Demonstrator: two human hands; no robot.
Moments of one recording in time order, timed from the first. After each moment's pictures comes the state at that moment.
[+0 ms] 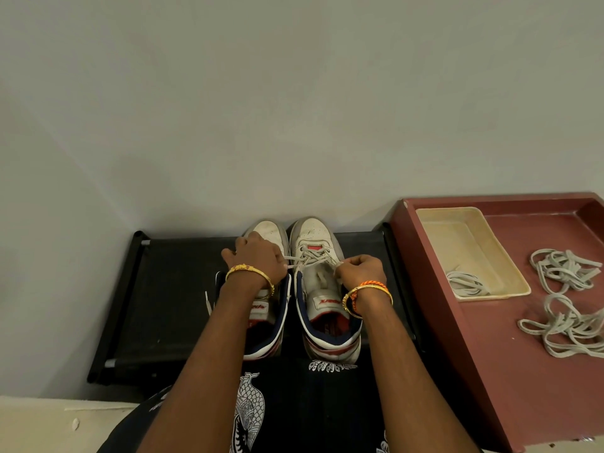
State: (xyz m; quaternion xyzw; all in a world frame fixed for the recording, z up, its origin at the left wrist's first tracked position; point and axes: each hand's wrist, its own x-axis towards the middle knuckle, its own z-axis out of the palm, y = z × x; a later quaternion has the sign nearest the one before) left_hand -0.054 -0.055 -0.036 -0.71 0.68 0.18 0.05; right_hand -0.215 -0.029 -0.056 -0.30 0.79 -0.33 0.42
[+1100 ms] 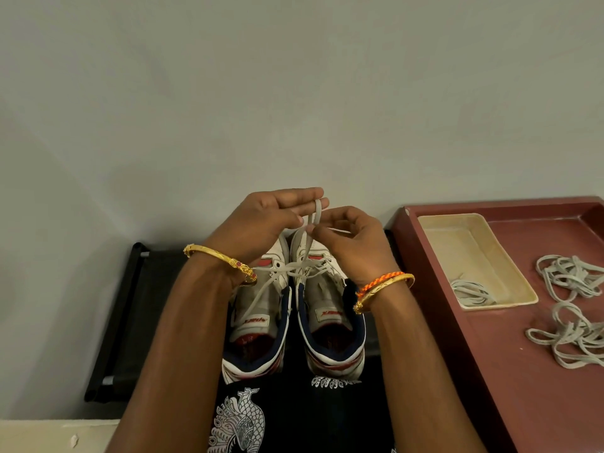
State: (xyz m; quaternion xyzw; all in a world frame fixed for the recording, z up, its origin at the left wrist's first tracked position) left_hand -0.053 -0.041 0.072 -0.45 0.57 0.60 -0.34; right_hand -0.195 -0.025 0.039 -0.47 0.60 -0.46 0.46
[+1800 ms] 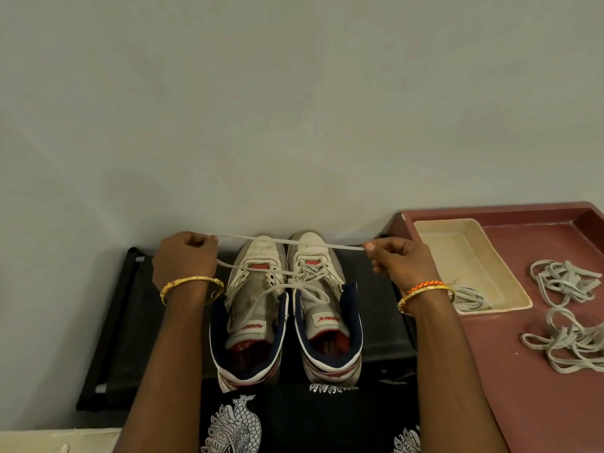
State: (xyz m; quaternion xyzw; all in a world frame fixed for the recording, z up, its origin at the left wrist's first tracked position) left_hand 0.001 -0.048 -0.004 -0.81 0.39 0.21 -0.38; right_hand -0.264 -0.031 0.003 -0.39 0.69 -0.44 0.43
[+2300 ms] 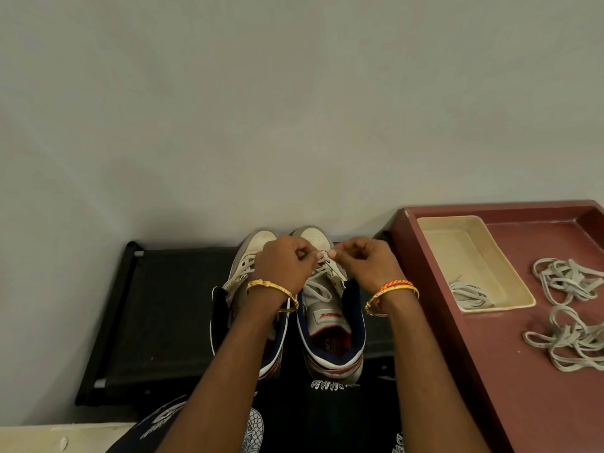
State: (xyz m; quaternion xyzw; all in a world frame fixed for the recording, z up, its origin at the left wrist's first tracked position) left_hand -0.082 -0.051 -0.027 -0.62 0.66 0.33 -0.27; right_hand -0.232 -0.039 -0.017 -0.52 0.69 -0.32 0.39
